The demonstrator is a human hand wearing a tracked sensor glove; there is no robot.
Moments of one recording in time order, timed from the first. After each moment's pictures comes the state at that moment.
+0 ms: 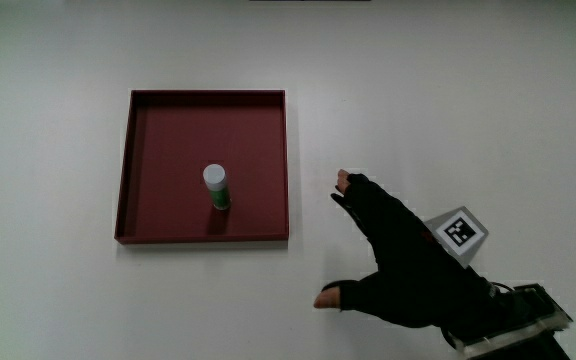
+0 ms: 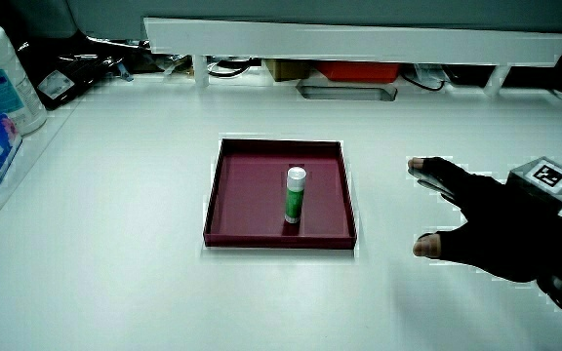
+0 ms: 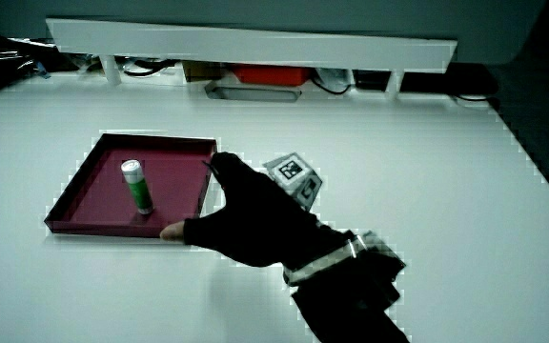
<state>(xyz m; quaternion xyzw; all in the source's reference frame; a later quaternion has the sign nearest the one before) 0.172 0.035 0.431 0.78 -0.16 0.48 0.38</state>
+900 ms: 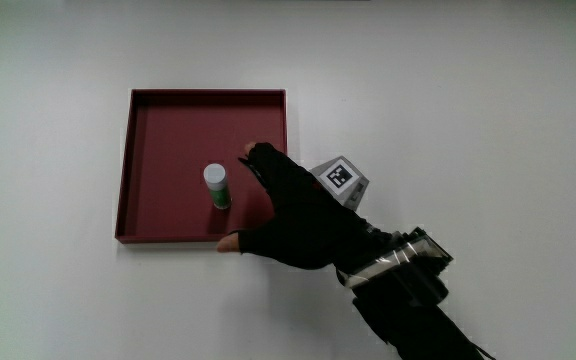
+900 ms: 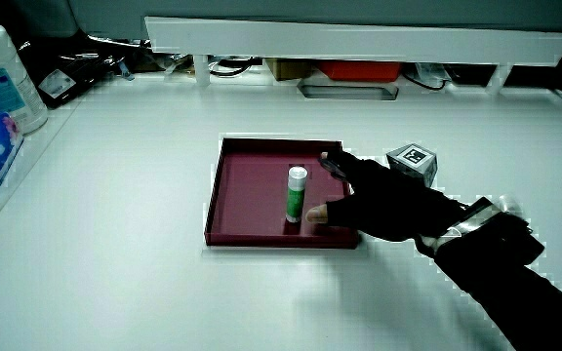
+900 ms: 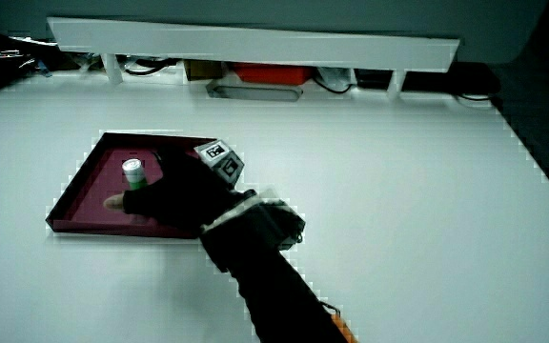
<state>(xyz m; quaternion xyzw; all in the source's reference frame) 0.065 -0.016 0.495 0.73 -0.15 0.53 0.41</state>
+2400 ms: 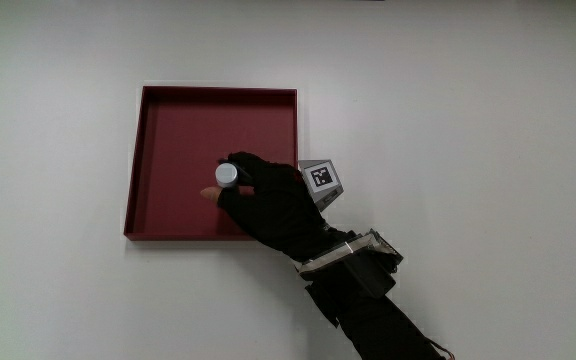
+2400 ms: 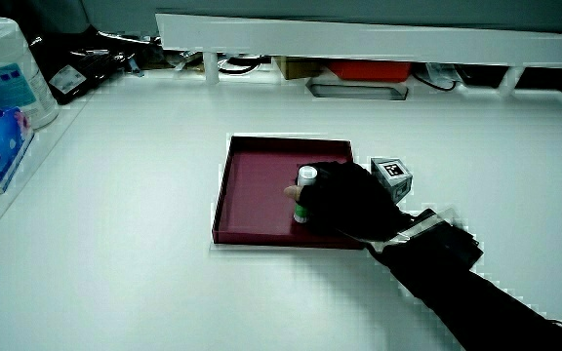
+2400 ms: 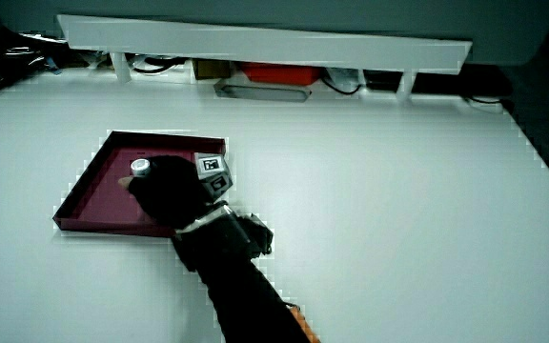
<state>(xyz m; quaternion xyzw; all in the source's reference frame) 0.048 -0.011 0.541 0.72 -0.06 0.64 0.27</state>
